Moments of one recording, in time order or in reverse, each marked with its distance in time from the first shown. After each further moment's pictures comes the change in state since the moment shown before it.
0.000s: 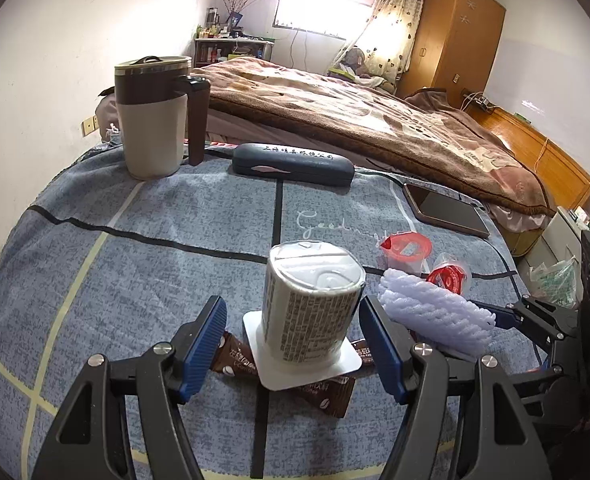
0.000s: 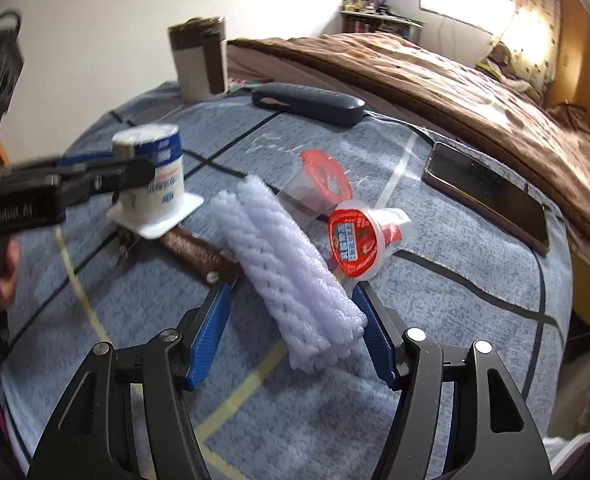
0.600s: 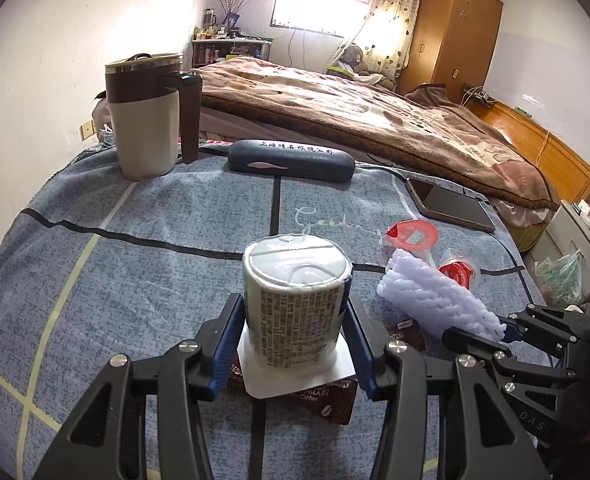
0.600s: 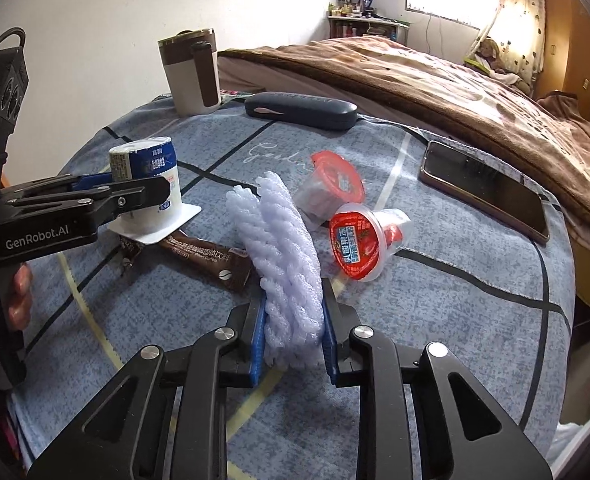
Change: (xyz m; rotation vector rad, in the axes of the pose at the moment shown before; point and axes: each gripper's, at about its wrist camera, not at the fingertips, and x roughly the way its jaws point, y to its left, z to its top) left arm 0.009 -0.004 -0.002 0.018 -0.002 0.015; right arm -0.003 0.005 -0.004 0.026 -0.032 -0.017
